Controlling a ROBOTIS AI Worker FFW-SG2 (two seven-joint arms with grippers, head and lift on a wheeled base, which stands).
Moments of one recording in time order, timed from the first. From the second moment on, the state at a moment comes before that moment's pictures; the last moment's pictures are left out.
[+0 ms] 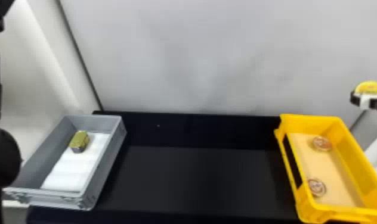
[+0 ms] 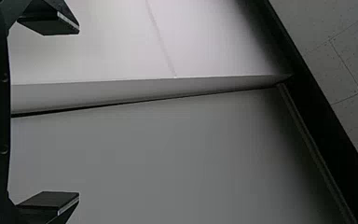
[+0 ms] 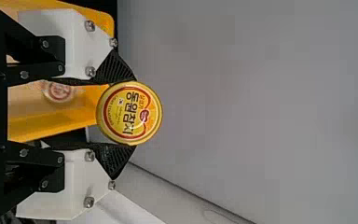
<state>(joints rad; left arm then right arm) -0.14 0.18 0.24 -2.28 -0.09 0.20 0.10 -0.29 -0.27 -0.27 -1.88 0.18 1.13 0.20</state>
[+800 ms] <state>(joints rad) -0.13 0.17 0.24 -2.28 -0.09 0.20 0.10 -0.26 -0.37 -0.22 -1.43 -0.25 0.93 0.08</state>
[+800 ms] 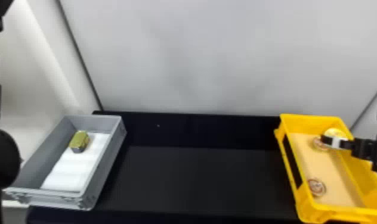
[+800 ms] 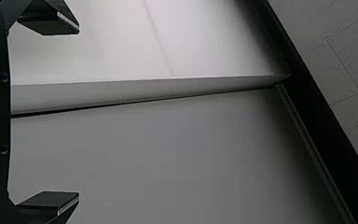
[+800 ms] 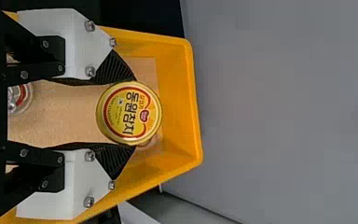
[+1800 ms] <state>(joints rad) -0.13 0.18 0.24 -2.27 -0.09 0.18 0.10 -0.36 -0.39 -0.12 -1.11 -0.27 0.82 0.10</state>
